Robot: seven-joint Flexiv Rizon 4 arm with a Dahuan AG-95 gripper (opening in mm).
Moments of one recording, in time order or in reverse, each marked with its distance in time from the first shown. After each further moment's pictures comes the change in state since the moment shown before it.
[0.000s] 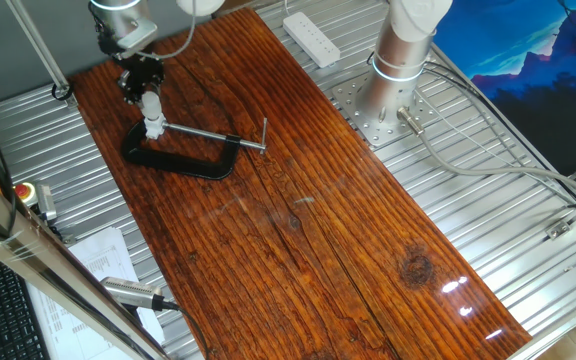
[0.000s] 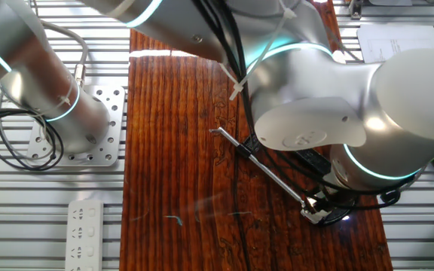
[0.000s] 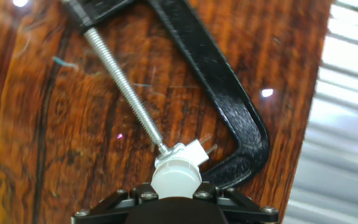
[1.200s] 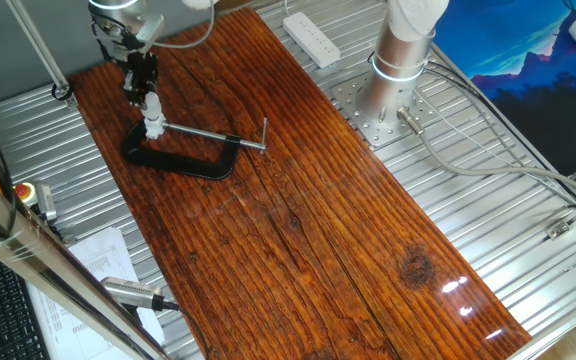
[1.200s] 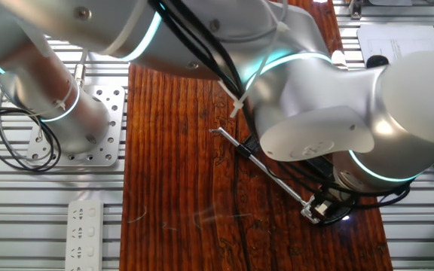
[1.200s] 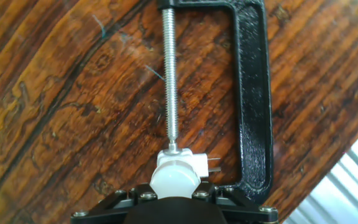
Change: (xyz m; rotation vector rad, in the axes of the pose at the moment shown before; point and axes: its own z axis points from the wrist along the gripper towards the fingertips) arm 0.002 -0.003 -0.001 0.005 -0.025 -0.349
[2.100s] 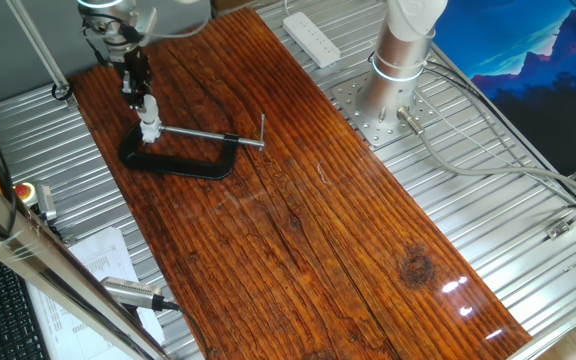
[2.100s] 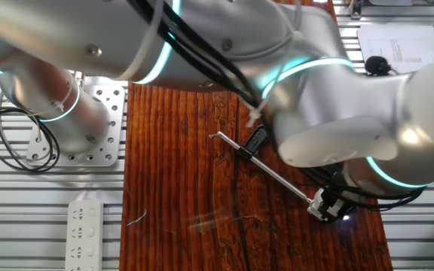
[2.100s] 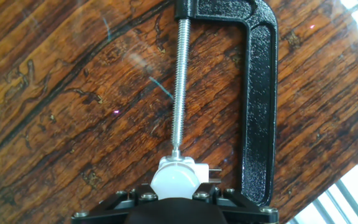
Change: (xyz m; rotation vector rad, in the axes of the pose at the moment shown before) arm 0.002 -0.014 -0.005 0.008 -0.053 -0.134
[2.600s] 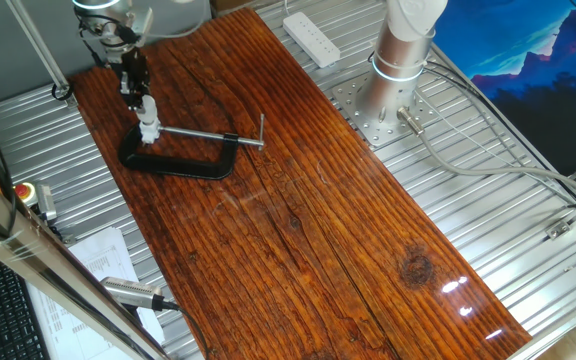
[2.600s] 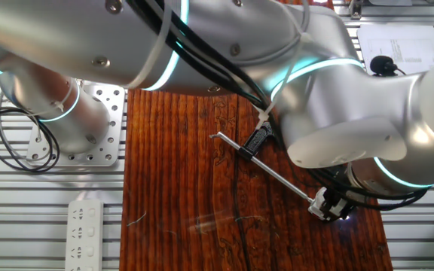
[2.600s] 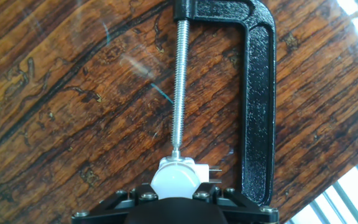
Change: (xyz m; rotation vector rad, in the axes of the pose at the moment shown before) arm -0.001 0.001 0.000 -0.006 -0.001 -0.014
